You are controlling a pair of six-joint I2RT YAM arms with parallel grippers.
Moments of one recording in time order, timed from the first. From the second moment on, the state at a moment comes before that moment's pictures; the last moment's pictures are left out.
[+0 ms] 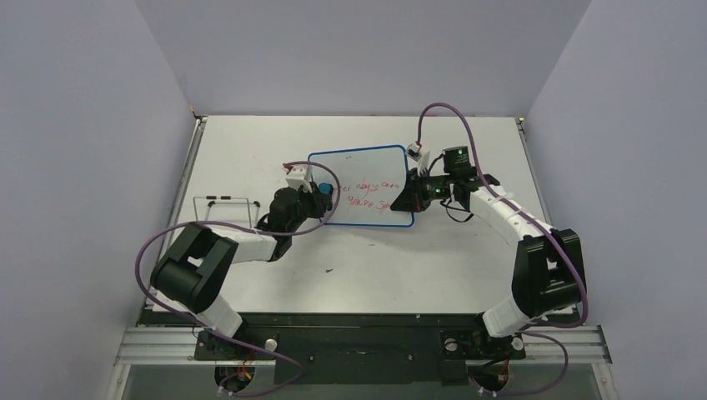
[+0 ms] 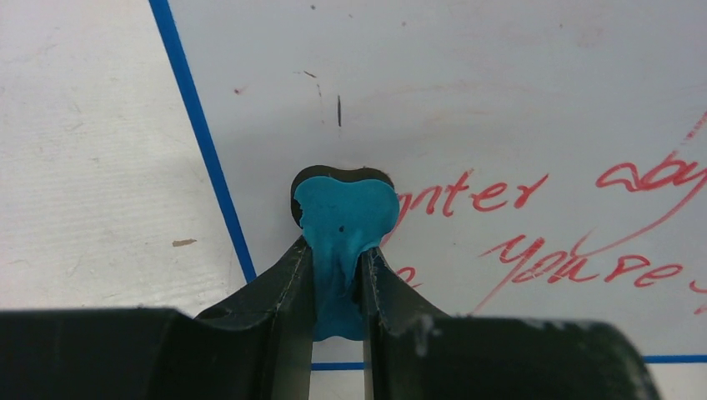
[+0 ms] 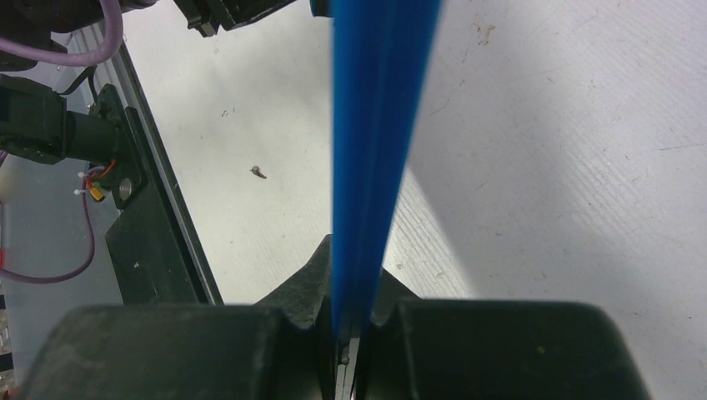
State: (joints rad) left arm -0.50 1.62 0.60 0.75 -0.06 -0.41; right arm 0.25 1.54 1.06 -0.35 -0.88 -0.08
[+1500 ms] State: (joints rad) left arm -0.44 1.62 0.65 0.60 0.19 -0.43; right arm 0.25 1.54 1.06 -0.34 -0.88 -0.08
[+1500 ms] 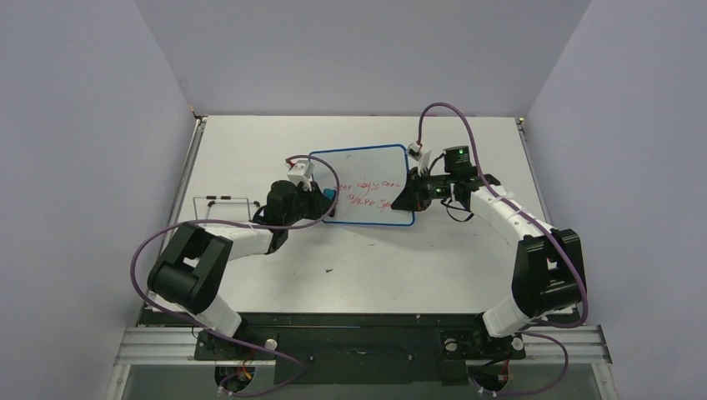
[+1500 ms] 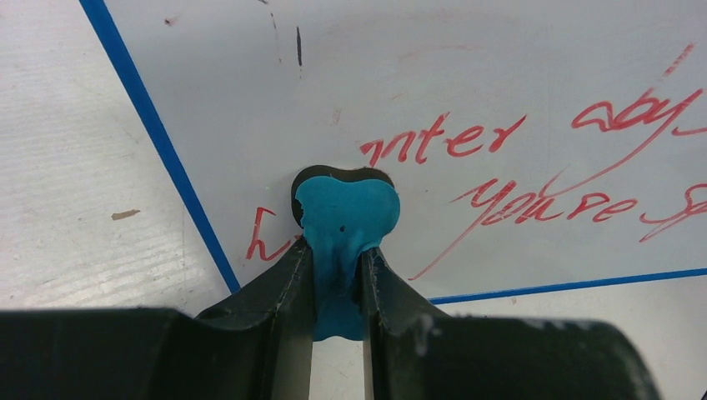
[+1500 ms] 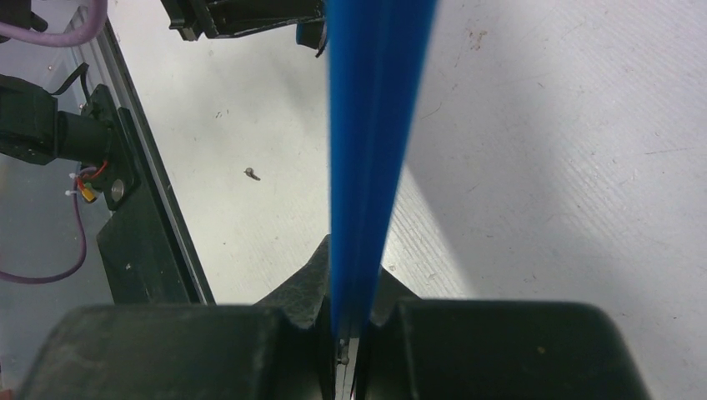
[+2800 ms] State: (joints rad) left arm -0.44 1.52 0.60 0.60 0.24 -0.56; right arm 0.26 1.54 1.06 -0.36 -0.90 -0.12
